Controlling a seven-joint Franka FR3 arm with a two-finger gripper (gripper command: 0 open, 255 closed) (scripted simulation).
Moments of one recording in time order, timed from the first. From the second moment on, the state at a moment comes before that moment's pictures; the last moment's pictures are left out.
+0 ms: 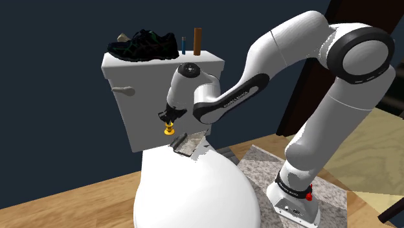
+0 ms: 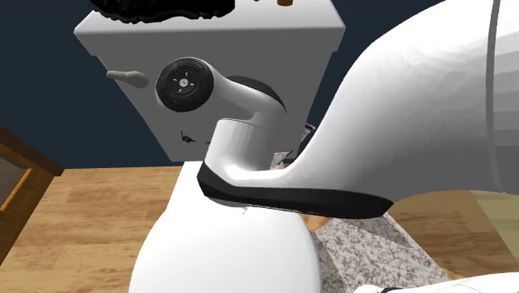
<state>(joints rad) -0.31 -0.07 0.65 -2.34 -0.53 2.63 1.09</state>
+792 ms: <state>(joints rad) -0.27 -0.23 0.54 -2.39 -0.29 2.59 0.83</state>
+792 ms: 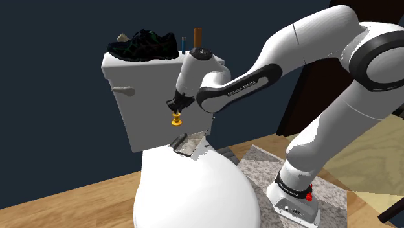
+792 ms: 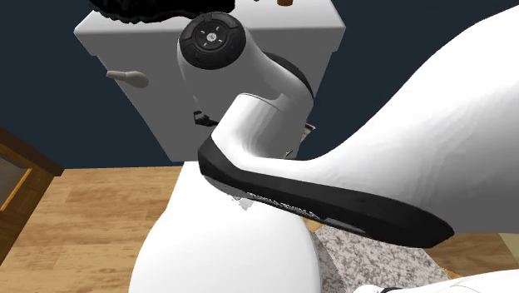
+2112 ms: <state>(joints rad) -0.27 -0.43 0.36 -2.65 -0.18 2.80 0.54</state>
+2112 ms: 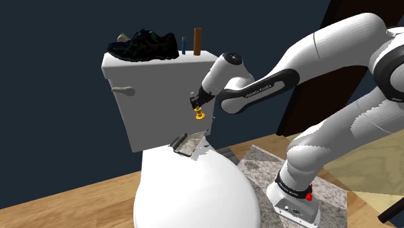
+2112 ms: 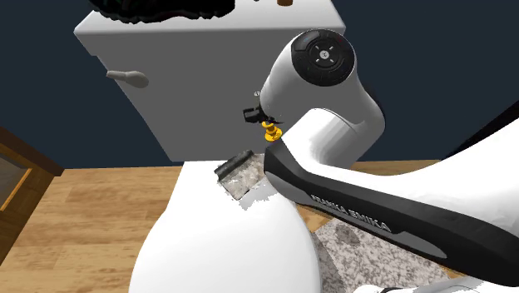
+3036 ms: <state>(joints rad) -0.35 -0.32 0.46 -2.66 -0.27 2.91 0.62</state>
